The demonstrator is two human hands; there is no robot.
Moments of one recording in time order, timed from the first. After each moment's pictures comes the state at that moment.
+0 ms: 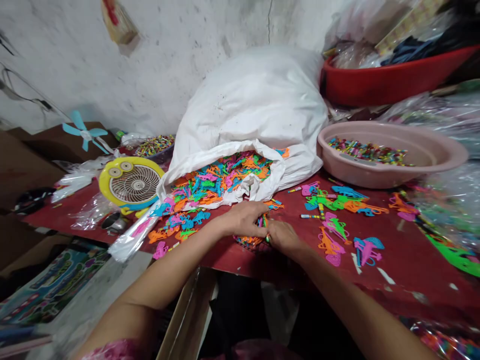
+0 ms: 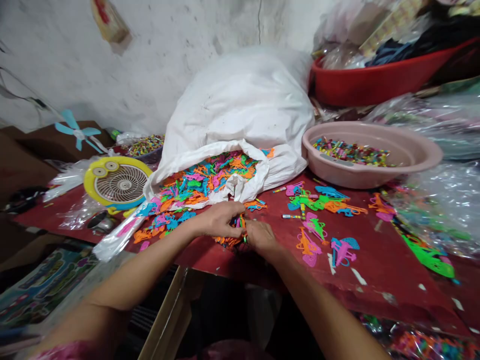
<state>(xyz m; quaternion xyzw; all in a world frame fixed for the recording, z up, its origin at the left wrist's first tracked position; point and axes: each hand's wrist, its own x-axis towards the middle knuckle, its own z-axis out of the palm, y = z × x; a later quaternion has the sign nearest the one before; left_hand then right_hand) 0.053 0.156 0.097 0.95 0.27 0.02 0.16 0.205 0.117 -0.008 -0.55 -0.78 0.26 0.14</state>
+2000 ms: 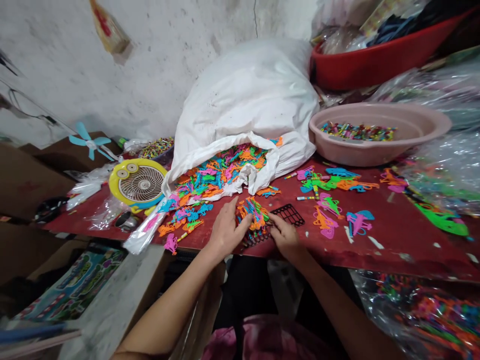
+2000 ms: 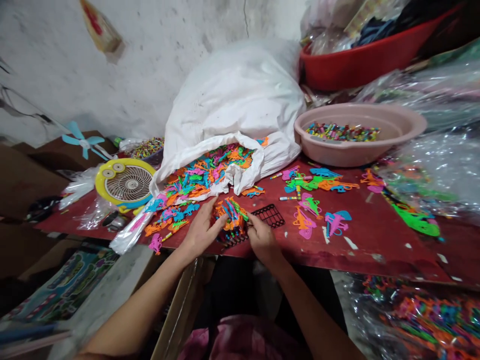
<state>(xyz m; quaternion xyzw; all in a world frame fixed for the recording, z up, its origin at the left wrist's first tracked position) 0.009 0.076 0.057 0.80 0.52 0.27 0.14 0.187 0.045 -0.047 -0.55 -0.59 0.31 0.50</state>
